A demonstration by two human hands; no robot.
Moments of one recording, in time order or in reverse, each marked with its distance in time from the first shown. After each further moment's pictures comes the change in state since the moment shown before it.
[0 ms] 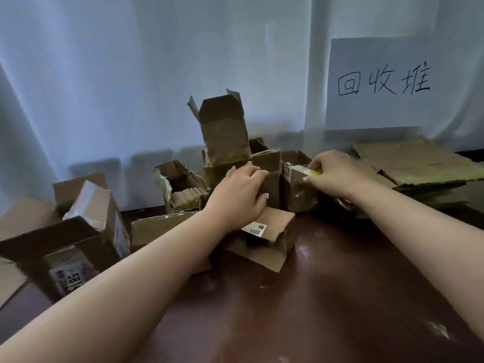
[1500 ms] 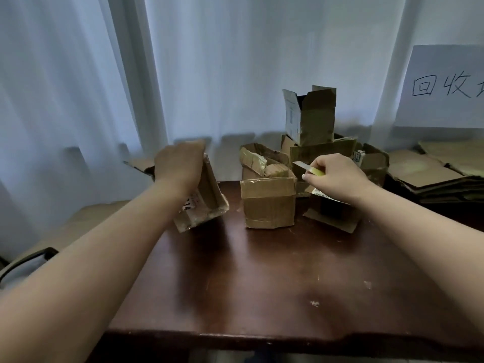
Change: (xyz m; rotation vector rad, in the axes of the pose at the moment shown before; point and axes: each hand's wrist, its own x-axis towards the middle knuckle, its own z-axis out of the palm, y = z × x) left_hand -0.200 -0.144 -0.141 0.462 0.209 -0.537; right_hand -0.107 -0.175 0.035 0.163 -0.022 -0.227
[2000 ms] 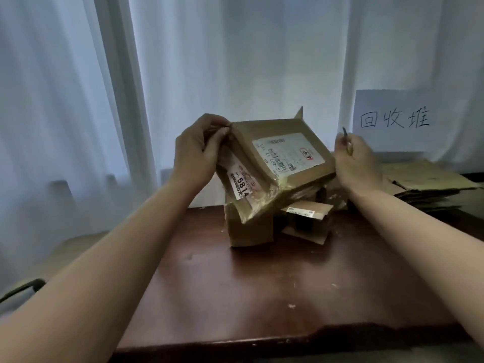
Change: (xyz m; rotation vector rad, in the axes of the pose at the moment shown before) left_hand -0.002 0.047 -0.085 -1.231 0.336 0.170; right_hand -0.038 -0.008 -0.084 0.283 0.553 0.210
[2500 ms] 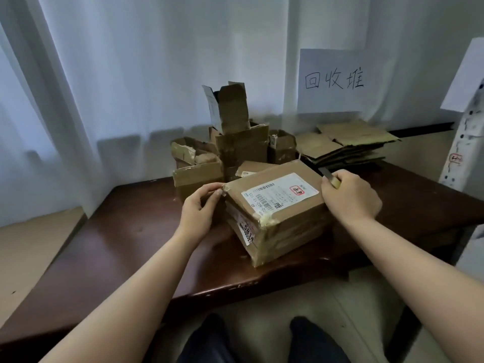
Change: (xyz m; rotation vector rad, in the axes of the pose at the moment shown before) left_hand -0.152 -0.050 0.100 -0.332 -0.257 -0.458; right_hand -0.098 0.092 -0.064 -0.528 -0.014 0.296
